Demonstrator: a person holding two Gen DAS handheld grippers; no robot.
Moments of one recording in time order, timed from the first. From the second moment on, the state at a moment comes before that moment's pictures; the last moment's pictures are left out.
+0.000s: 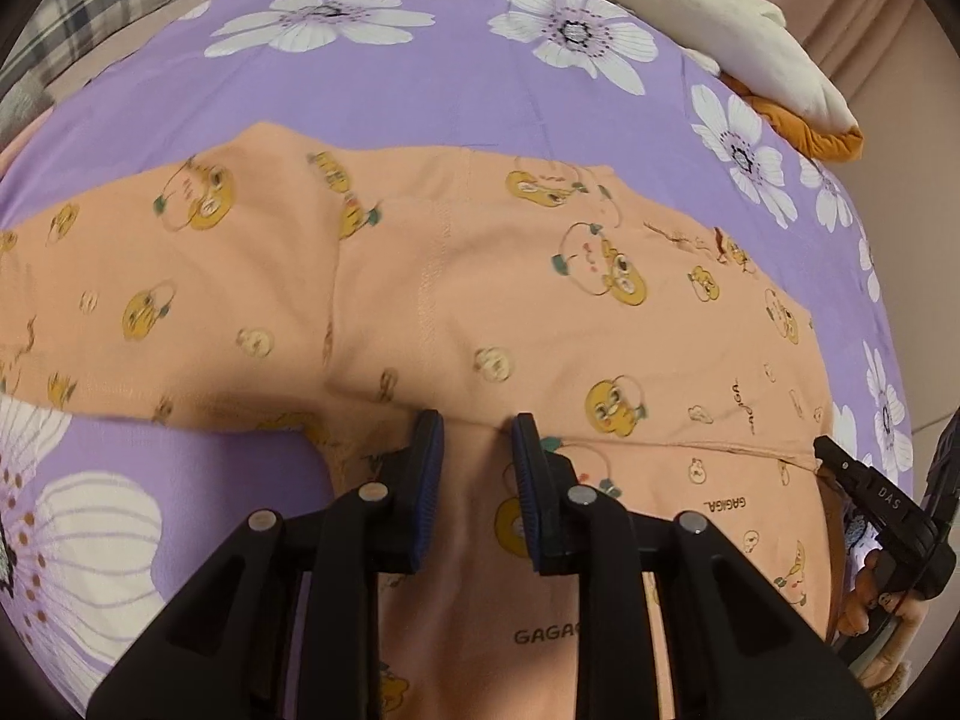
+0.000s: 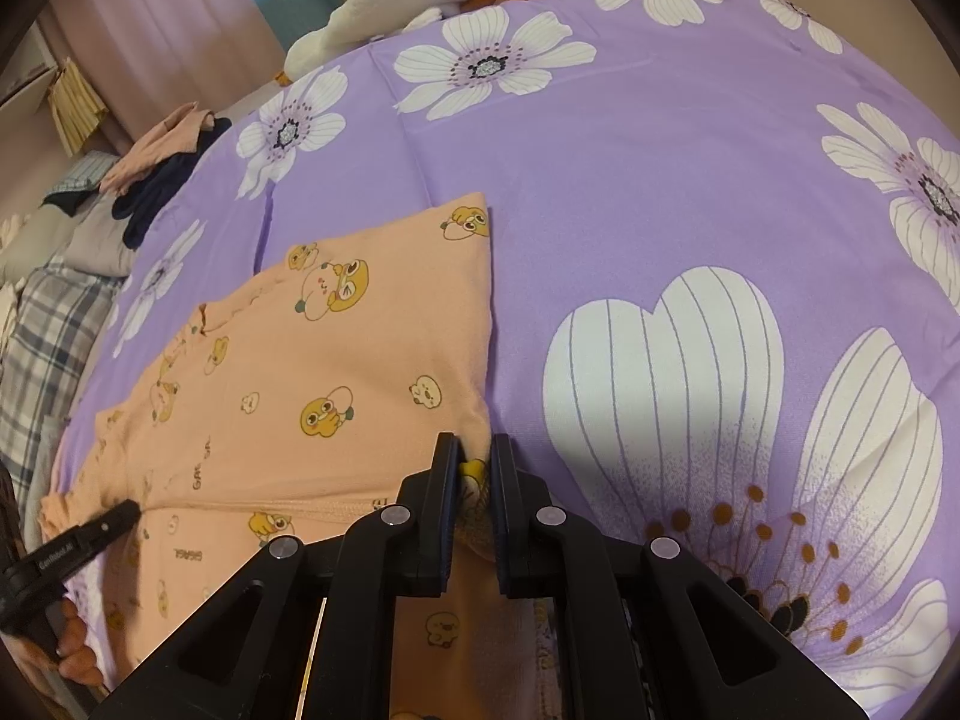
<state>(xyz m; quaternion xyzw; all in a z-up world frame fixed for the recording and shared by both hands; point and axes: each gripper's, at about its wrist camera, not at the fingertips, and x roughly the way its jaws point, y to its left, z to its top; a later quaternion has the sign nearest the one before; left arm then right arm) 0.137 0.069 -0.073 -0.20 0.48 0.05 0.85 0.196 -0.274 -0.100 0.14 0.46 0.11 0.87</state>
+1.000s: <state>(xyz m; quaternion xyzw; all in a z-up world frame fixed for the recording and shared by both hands) 0.030 0.109 0.017 -0.23 0.36 0.11 0.90 0.124 -0.224 0.023 0.11 0.32 0.14 0.93</state>
